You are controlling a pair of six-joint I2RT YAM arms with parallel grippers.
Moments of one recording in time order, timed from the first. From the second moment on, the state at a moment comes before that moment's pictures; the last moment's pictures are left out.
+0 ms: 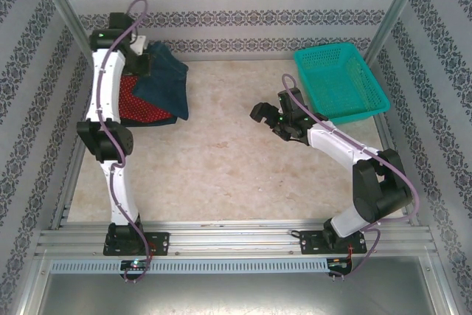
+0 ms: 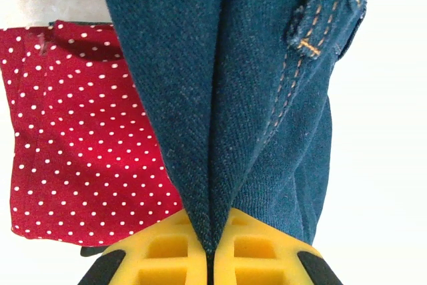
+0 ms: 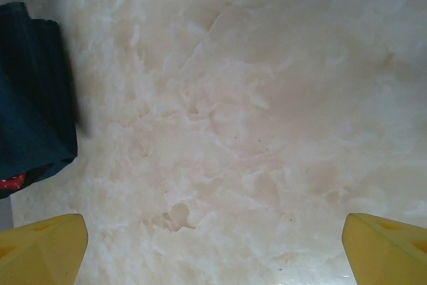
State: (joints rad) left arm 0.11 2.23 2.58 -1.46 0.12 0.04; right arm 0.39 1.55 1.02 -0.30 -0.19 0.89
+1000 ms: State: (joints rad) left arm 0.43 2.36 2.51 -1.44 0.51 0.30; right arm 0.46 1.57 1.15 -0.44 -0.10 0.86
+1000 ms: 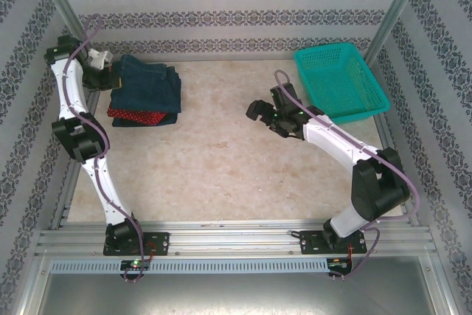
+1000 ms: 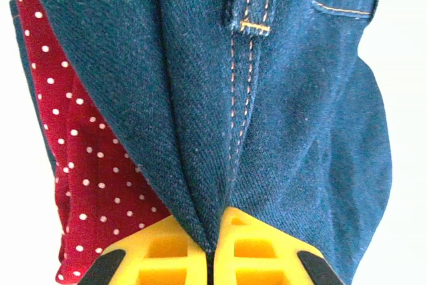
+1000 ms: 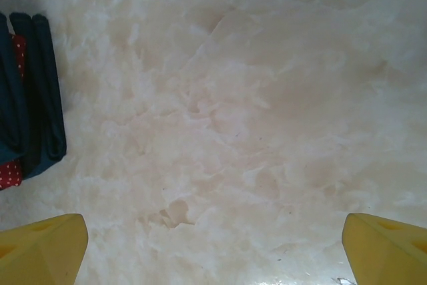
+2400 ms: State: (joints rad) left arm 0.19 1.59 1.09 -0.36 0.34 -0.70; right arm 0.47 1.57 1.13 -0.38 -0.07 0.83
